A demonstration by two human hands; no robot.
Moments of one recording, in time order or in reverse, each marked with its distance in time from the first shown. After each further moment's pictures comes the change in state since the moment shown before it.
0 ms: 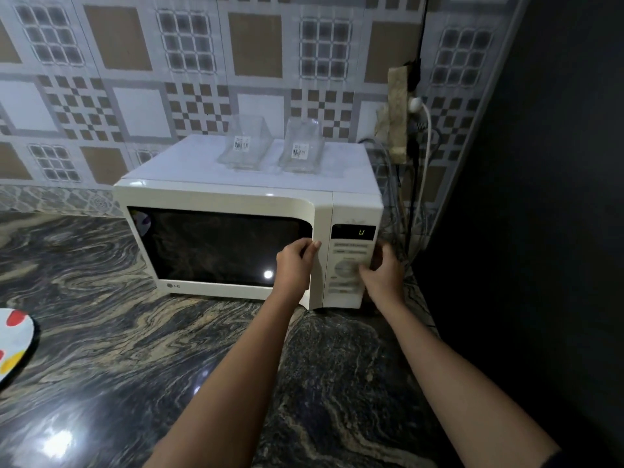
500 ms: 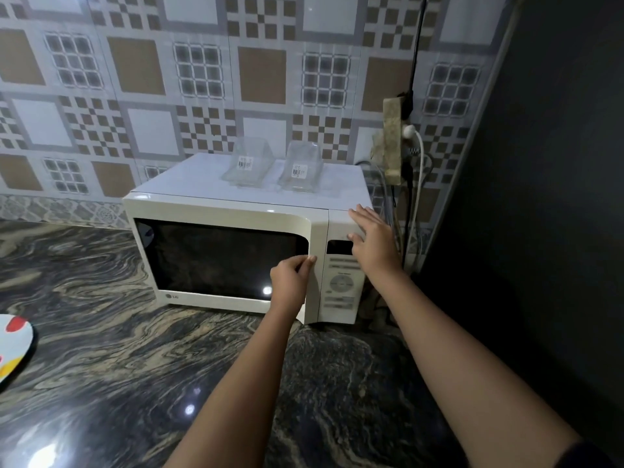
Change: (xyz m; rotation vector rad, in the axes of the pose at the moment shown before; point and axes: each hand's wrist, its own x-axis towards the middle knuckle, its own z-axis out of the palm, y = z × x) left_hand -0.006 0.002 0.002 0.027 0.100 -0.011; right_hand 0.030 -0.073 -0.023 -0.240 -0.074 -0.443
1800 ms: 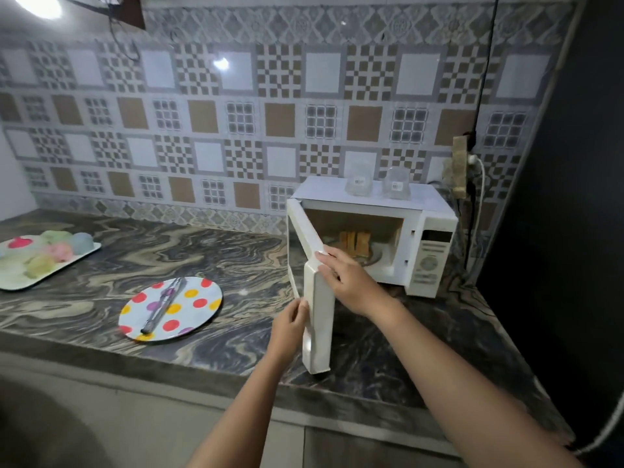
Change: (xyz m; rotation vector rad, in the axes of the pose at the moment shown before) left_hand -0.202 -0.068 -0.280 -0.136 -0.092 -0.027; right_hand -0.214 -0.280 0.040 0.092 -0.495 -0.216
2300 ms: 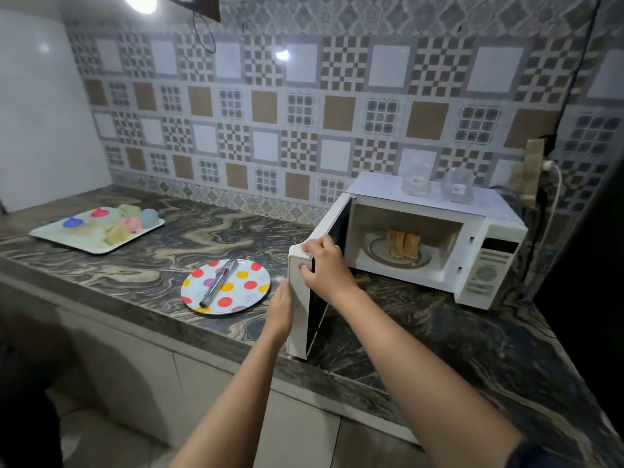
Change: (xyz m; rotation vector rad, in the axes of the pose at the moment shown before) left_hand -0.004 -0.004 -0.097 -0.147 0.260 -0.244; right_hand 0.048 -0.098 0.082 -0.099 0.030 -0.059
